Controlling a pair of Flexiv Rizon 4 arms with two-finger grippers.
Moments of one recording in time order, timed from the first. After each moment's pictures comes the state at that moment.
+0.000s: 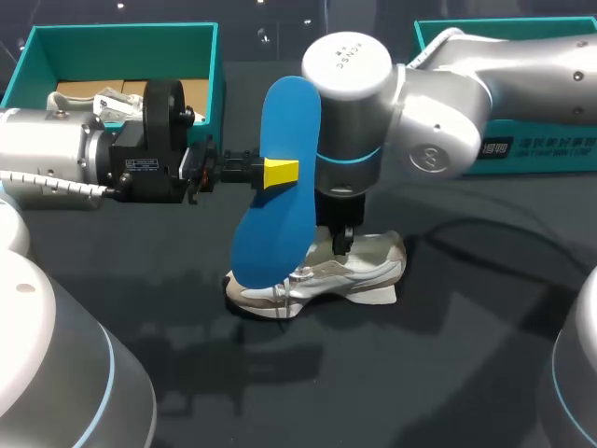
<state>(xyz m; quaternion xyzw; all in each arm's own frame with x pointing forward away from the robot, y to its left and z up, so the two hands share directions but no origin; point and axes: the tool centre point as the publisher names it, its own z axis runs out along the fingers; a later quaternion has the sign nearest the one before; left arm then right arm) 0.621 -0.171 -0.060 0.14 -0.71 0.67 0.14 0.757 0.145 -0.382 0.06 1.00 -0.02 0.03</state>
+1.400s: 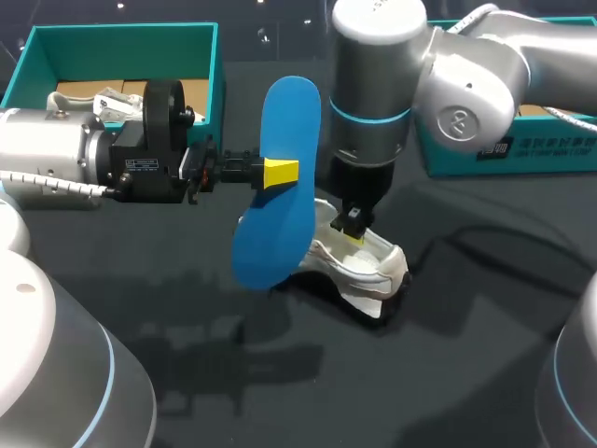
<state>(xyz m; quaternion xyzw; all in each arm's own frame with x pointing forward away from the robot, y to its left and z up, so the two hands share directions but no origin) 0.621 -0.171 -0.060 0.14 -0.71 0.67 0.14 0.737 0.127 -0.335 0.33 0.94 -0.01 -0.03</state>
